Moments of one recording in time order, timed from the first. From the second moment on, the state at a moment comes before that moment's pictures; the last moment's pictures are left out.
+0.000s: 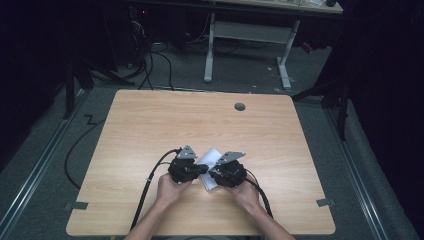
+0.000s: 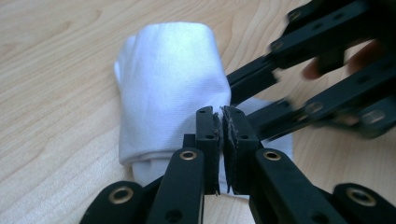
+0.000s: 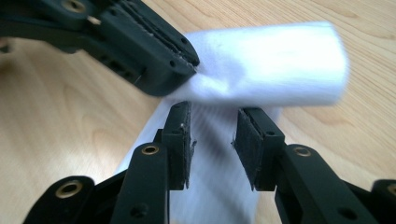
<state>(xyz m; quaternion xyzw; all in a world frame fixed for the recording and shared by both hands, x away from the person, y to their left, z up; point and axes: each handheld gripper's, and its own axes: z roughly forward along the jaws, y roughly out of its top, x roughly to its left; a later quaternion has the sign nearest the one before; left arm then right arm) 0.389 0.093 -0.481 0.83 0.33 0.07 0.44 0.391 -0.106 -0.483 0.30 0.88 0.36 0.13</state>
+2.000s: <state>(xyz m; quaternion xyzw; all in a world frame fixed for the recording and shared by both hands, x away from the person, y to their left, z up) 0.384 0.107 -0.498 0.83 0.35 0.07 0.43 0.381 -0.118 -0.495 0.32 0.86 0.38 0.12</state>
